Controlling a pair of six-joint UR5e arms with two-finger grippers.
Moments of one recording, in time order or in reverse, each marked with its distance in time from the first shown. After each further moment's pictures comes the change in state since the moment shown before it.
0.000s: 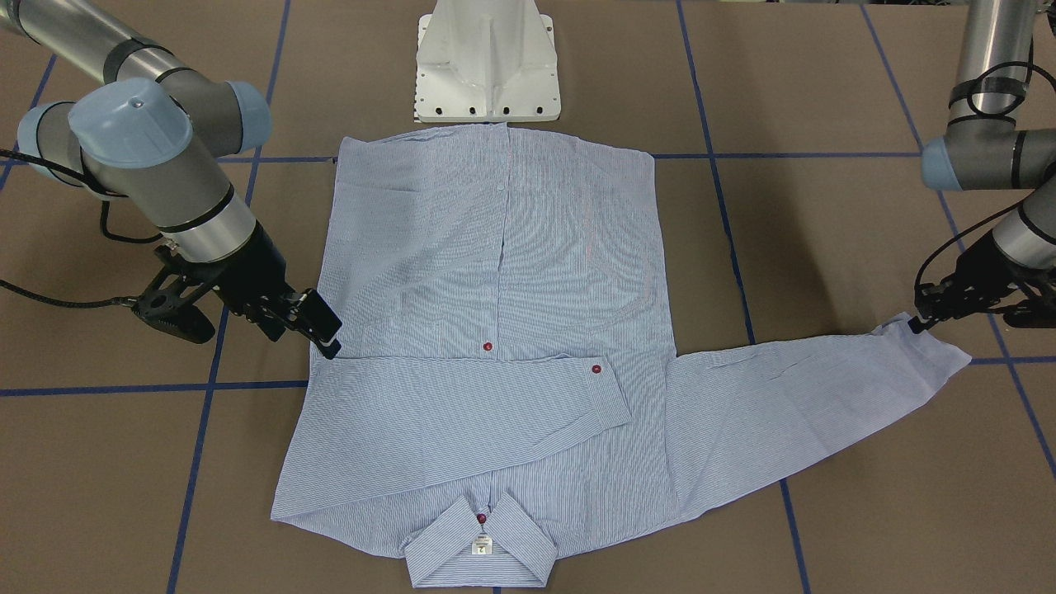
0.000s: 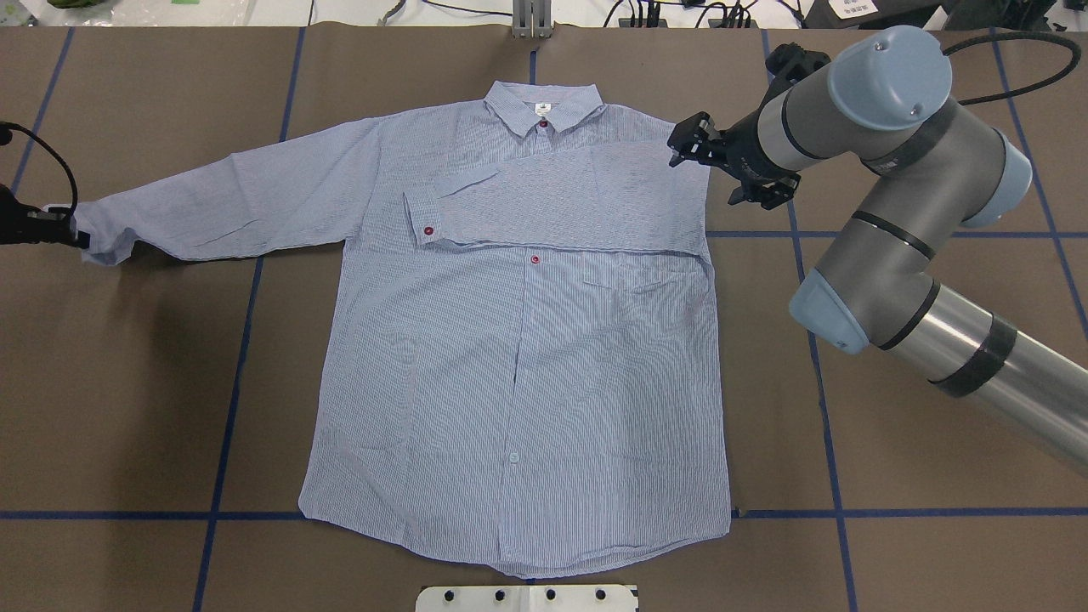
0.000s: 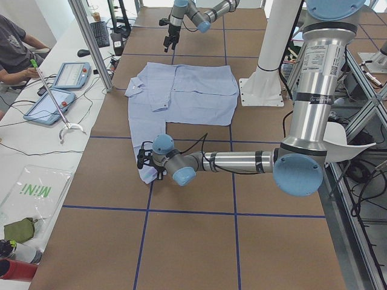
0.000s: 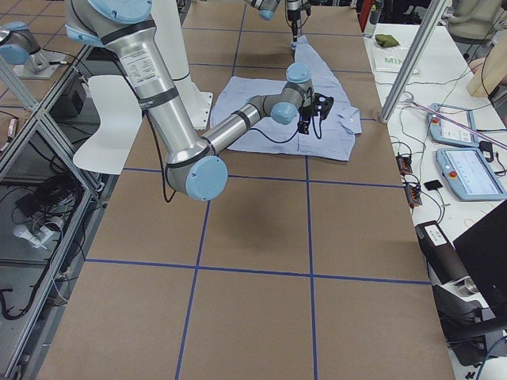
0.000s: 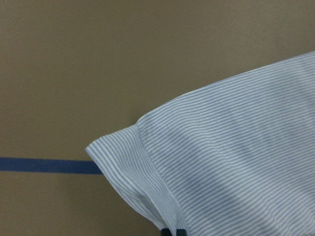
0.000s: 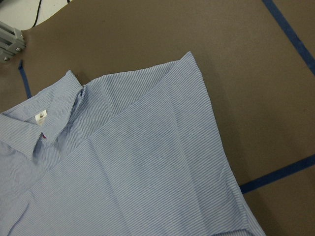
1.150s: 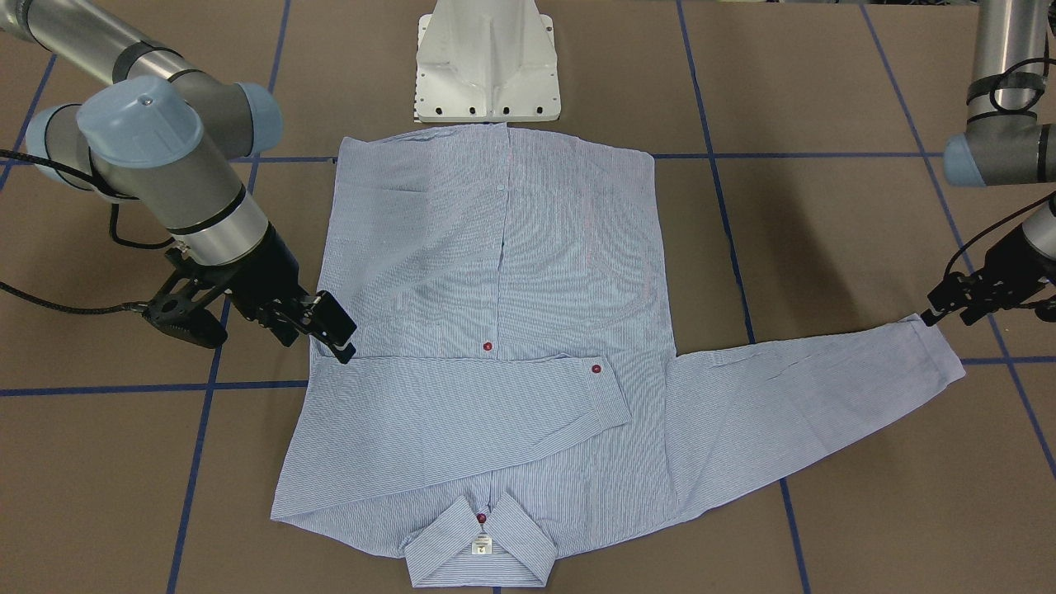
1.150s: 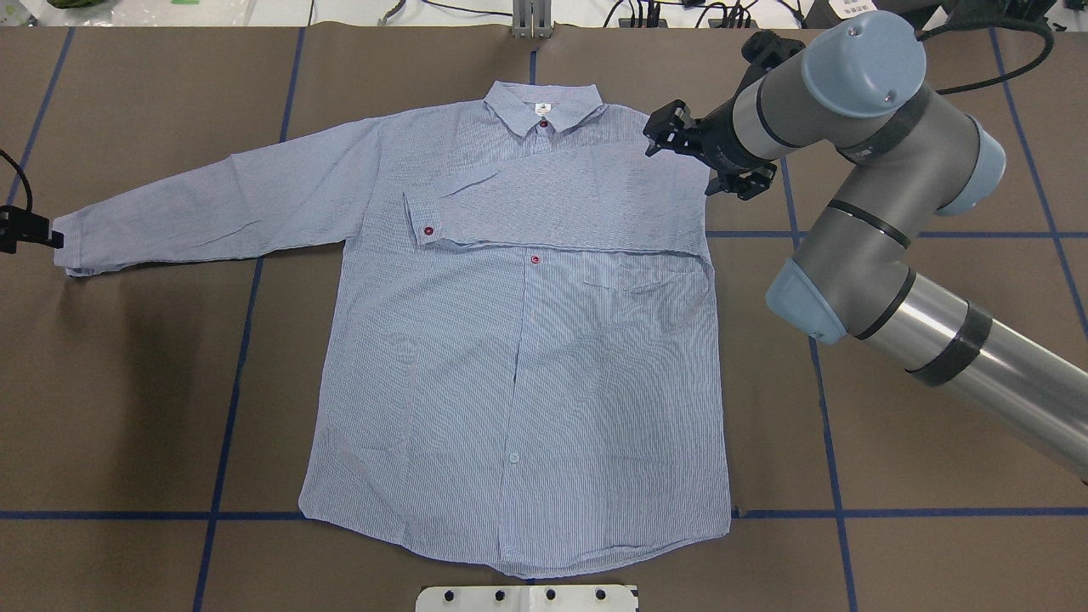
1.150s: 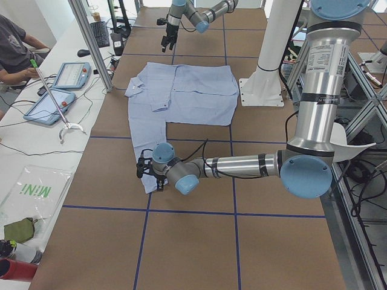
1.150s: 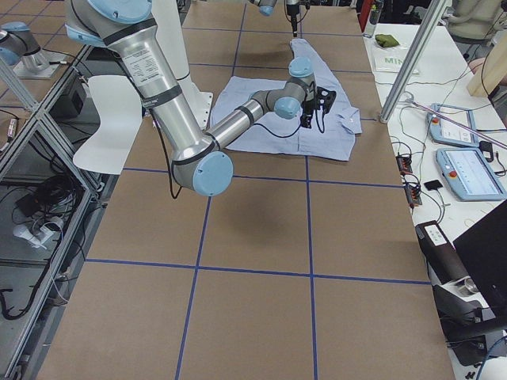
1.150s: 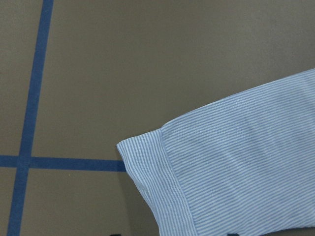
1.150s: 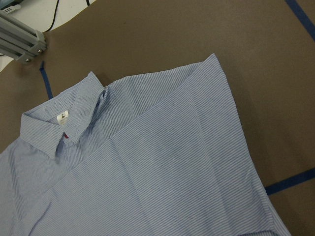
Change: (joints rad) left arm -0.037 0.020 0.083 -0.013 -0.017 0.049; right arm 0.008 0.038 -0.017 0.002 0.009 -0.001
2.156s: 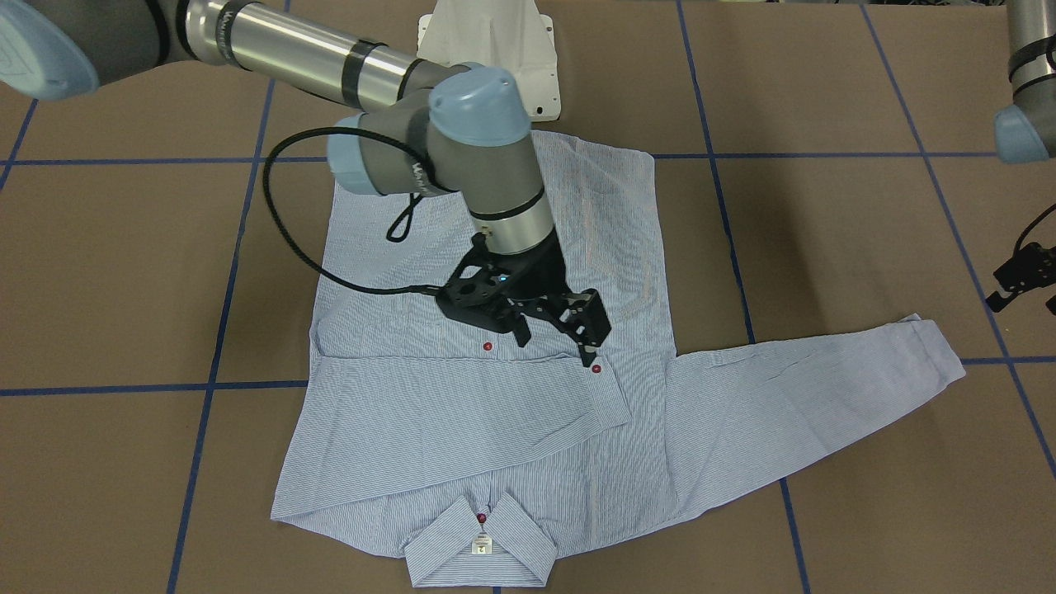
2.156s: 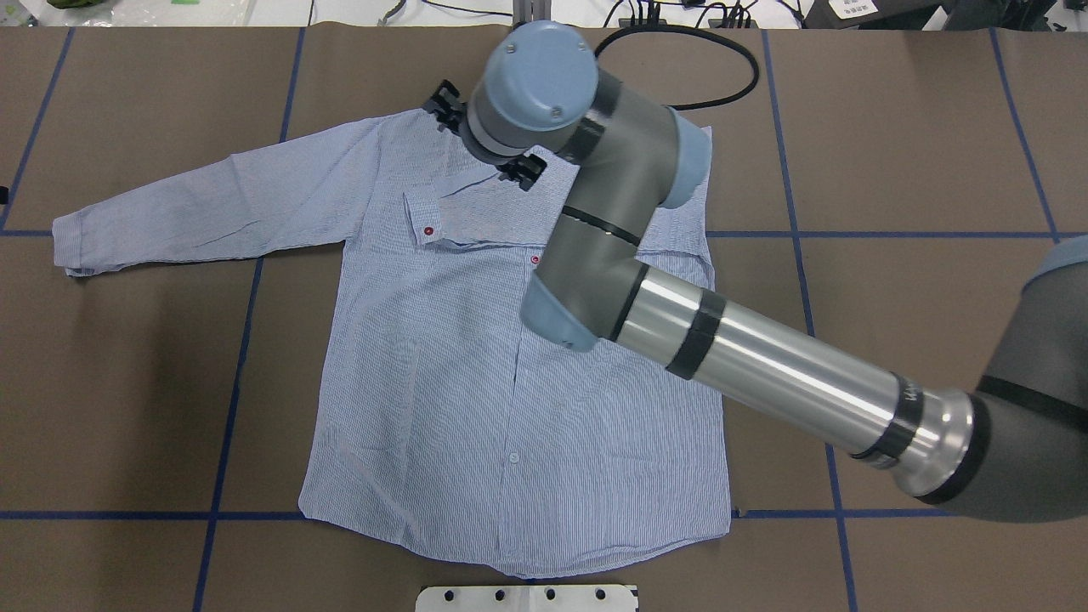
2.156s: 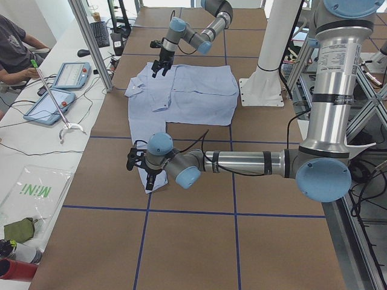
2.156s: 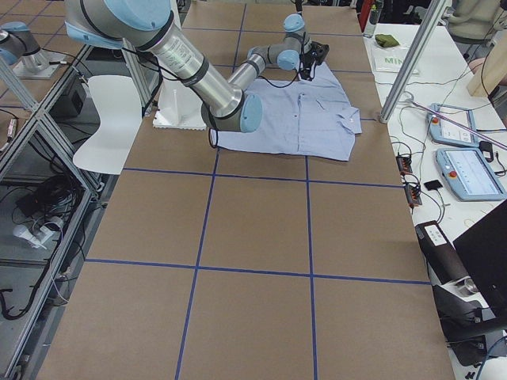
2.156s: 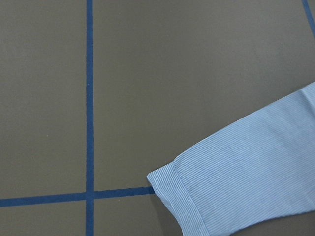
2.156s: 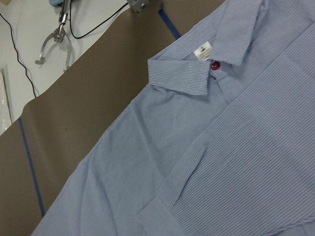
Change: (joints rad) left arm -0.127 0.034 -0.125 0.084 -0.010 0.136; right arm -0.183 0.415 -0.308 0.003 -0.216 0.228
